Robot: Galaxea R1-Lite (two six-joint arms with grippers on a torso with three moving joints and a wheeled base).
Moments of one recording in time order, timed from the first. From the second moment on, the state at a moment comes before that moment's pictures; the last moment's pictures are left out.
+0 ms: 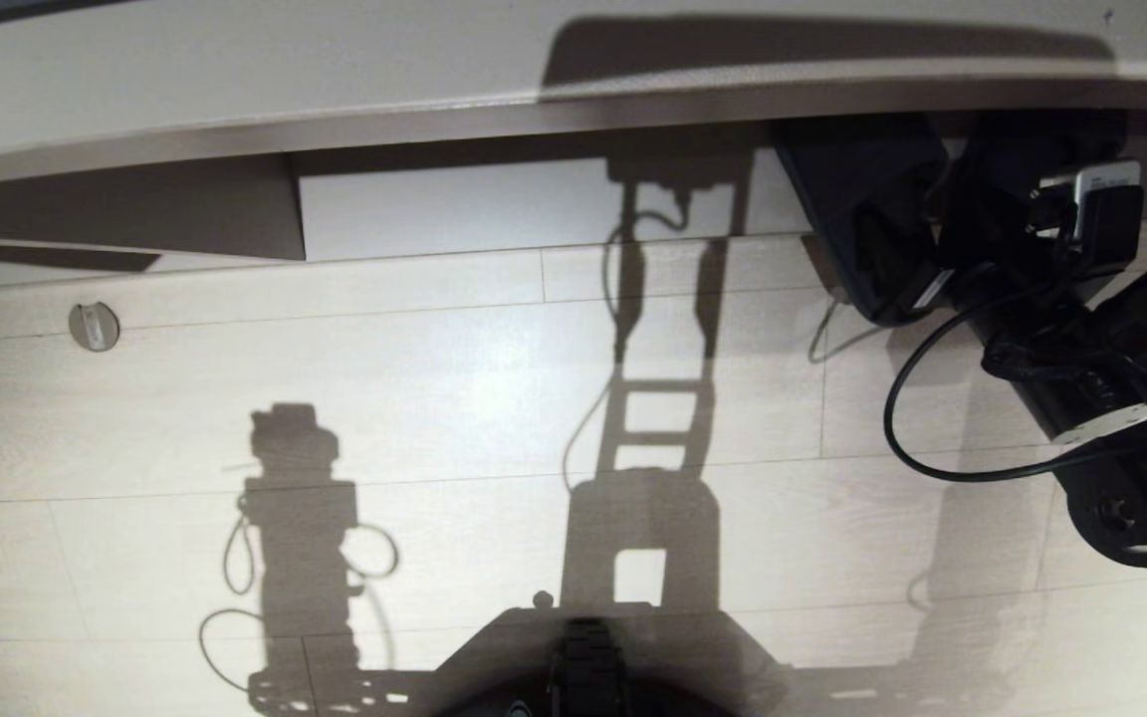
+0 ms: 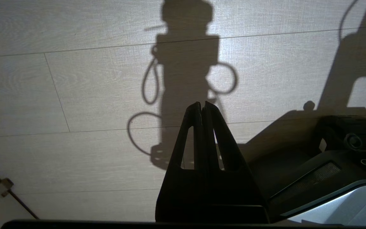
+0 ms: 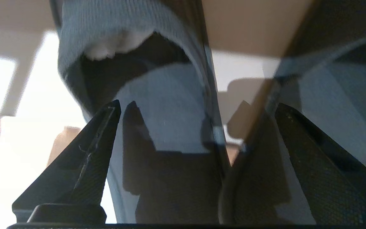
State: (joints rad) left arm 0.00 0.00 0.00 0.00 0.00 -0.01; right arm 0.10 1.81 -0.80 -1.51 0.02 -0.17
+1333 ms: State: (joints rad) left arm 0.00 0.00 0.00 0.00 0.00 -0.01; right arm 0.13 1.92 -1.04 -1.51 -0.04 -0.16
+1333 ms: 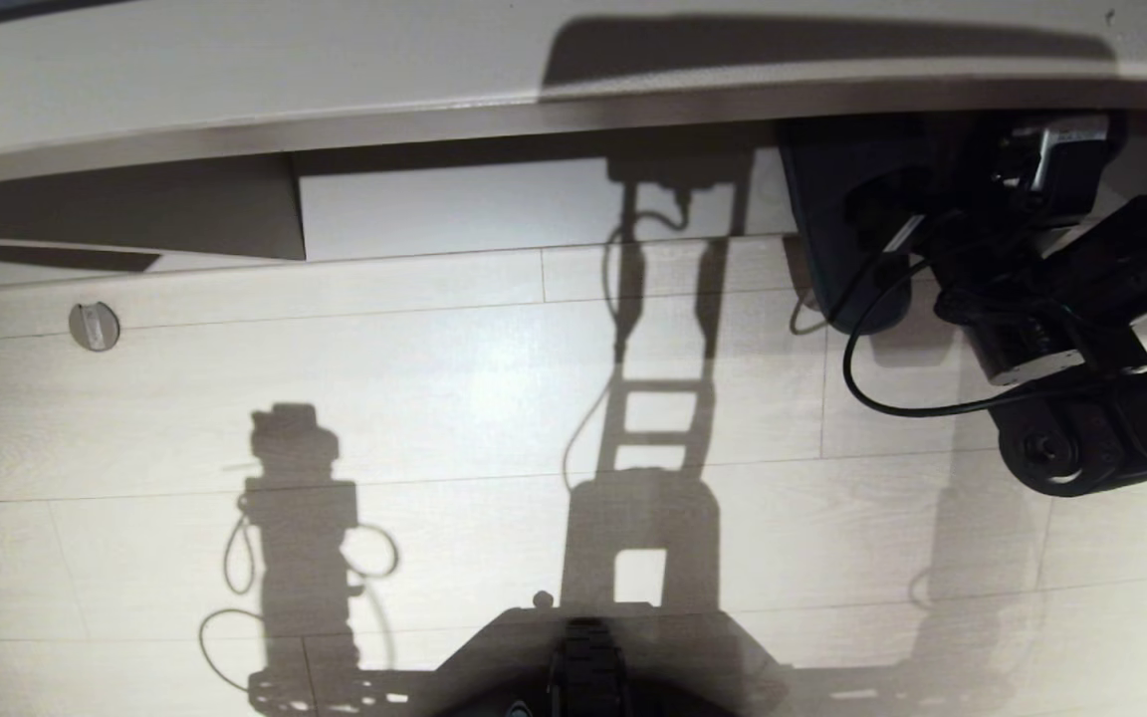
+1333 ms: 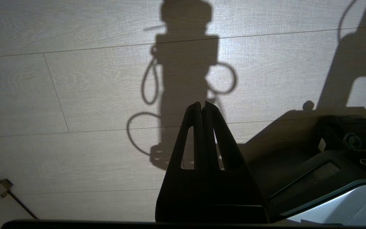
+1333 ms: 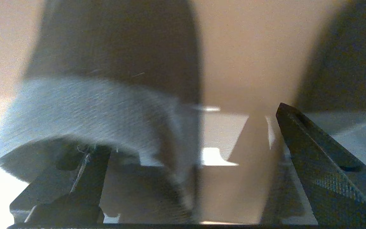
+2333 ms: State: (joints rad) left arm 0.00 0.00 0.00 0.00 0.00 -0.01; right arm 0.09 1.89 -1.04 -1.52 -0.11 -0.16
